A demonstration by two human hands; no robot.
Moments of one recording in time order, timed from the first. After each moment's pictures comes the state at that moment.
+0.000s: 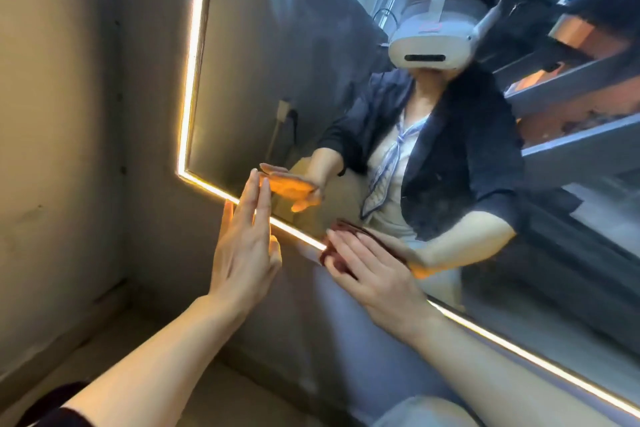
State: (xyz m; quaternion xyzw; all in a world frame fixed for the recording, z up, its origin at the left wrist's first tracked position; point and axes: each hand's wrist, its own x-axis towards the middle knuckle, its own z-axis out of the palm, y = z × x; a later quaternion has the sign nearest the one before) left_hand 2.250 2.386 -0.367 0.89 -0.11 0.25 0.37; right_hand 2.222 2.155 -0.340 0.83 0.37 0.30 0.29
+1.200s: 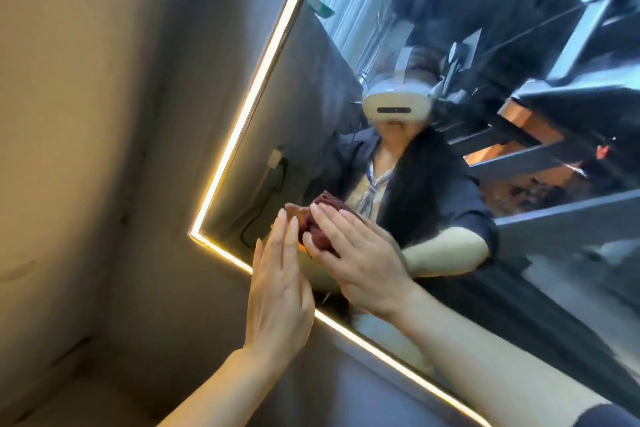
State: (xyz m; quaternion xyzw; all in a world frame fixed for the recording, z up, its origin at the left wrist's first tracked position) left_hand 2.267 2.382 -0.330 0.75 -0.13 0.31 0.57; right_hand 2.286 2.246 -0.227 0.78 0.41 0.36 0.31
